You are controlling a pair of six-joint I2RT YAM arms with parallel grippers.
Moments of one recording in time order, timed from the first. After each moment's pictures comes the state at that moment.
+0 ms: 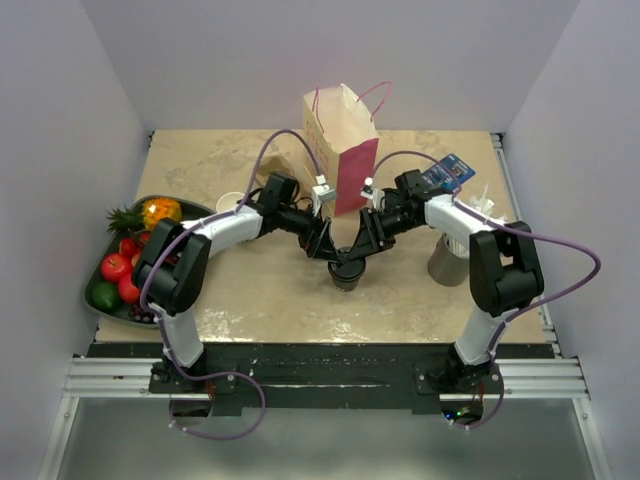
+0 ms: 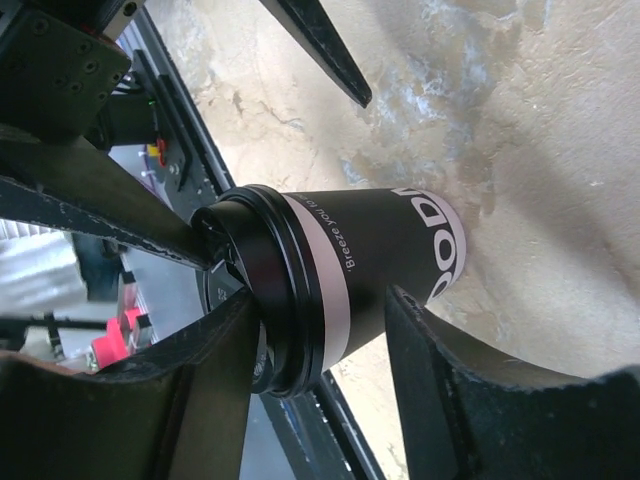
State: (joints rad) left arm -0.50 1.84 1.17 -0.14 0.96 0.06; right arm 0.29 1.79 1.20 -0.65 -0.93 -0.03
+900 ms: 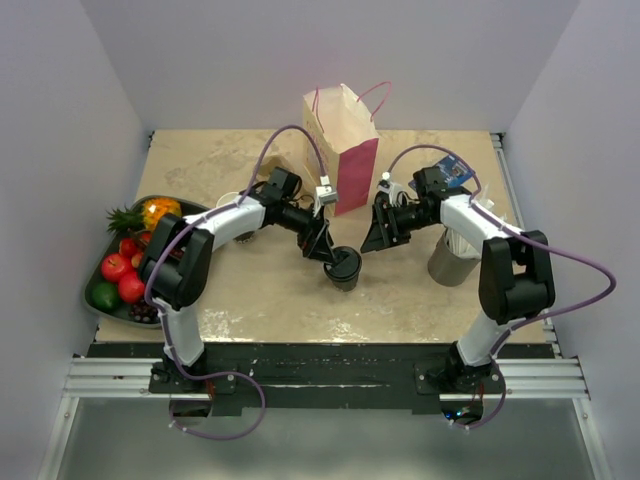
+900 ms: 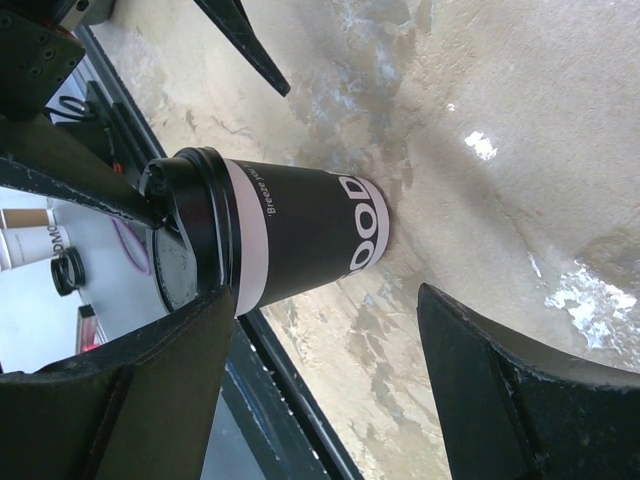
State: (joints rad) left arm -0.49 1.89 1.29 -0.37 1.04 0.30; right arm 0.20 1.71 1.17 -0.66 -0.87 -0.07
